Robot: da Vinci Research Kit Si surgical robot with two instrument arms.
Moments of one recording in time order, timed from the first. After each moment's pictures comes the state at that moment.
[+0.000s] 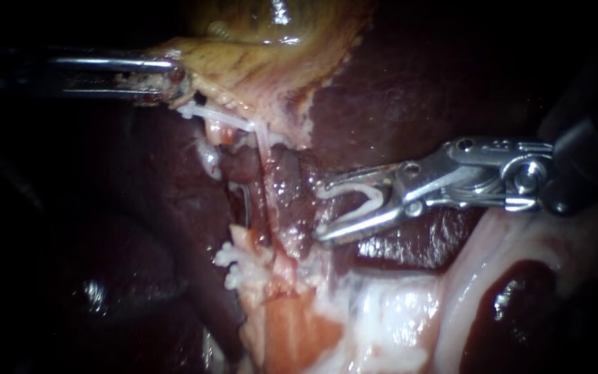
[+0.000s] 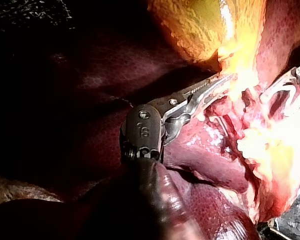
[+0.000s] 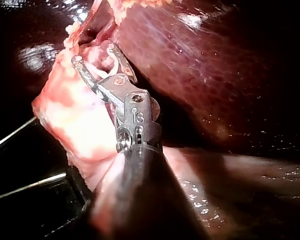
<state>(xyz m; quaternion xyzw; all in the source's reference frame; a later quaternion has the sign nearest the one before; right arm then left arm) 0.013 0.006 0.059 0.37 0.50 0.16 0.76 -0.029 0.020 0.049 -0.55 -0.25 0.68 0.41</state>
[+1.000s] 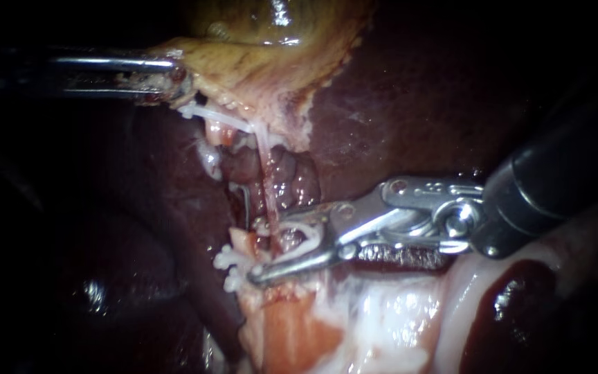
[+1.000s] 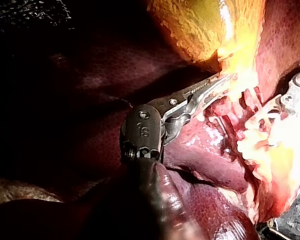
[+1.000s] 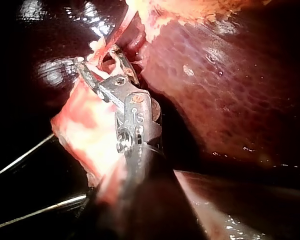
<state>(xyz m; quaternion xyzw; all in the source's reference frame) 0.021 0.002 0.060 0.37 0.51 0.18 0.76 -0.029 0.020 0.049 -0.55 -0.25 0.68 0.41</state>
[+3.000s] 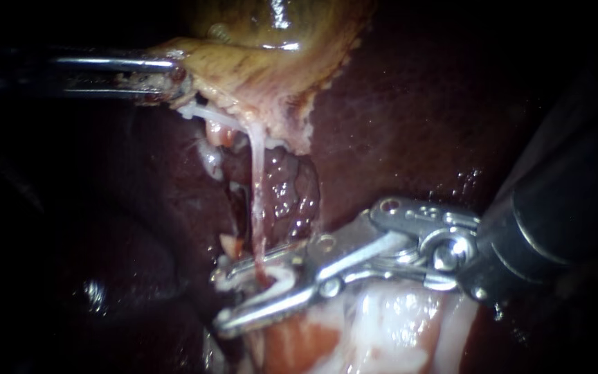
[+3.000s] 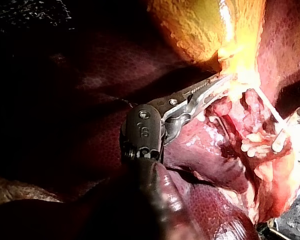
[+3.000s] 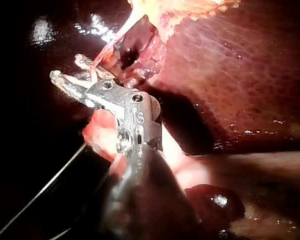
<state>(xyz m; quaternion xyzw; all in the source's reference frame) 0.022 0.002 0.054 0.47 0.55 0.18 0.67 -0.029 0.020 0.049 -0.55 -0.25 0.68 0.41</state>
